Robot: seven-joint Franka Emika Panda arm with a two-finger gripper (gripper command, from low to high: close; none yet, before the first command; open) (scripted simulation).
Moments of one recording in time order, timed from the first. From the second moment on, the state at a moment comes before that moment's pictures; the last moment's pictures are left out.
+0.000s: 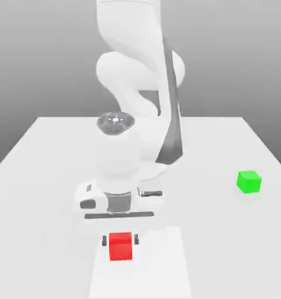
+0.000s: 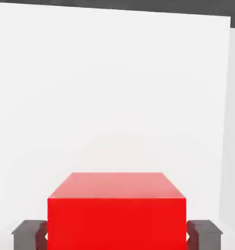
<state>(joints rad) -0.09 0.23 -0.01 -2.74 0.02 2.97 0.60</state>
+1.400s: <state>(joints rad) 0.70 -0.11 0.55 -2.85 0.02 2.74 0.26</state>
